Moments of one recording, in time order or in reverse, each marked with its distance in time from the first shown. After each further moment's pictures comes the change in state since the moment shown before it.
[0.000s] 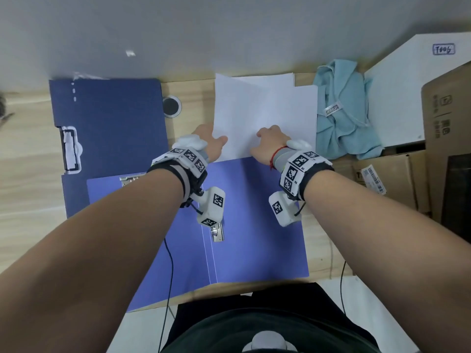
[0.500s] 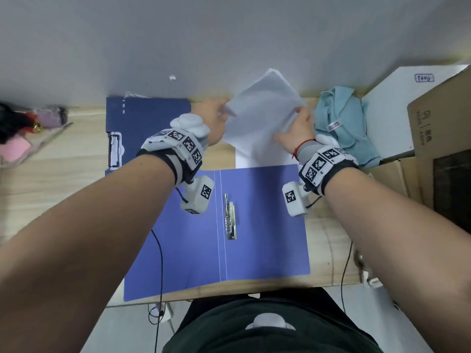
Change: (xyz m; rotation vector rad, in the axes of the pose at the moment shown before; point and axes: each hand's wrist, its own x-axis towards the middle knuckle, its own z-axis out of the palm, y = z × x) left_hand -0.080 0.044 -0.097 0.201 0.274 0.380; right_hand -0.043 0.004 -0.046 0.526 0.424 -0.015
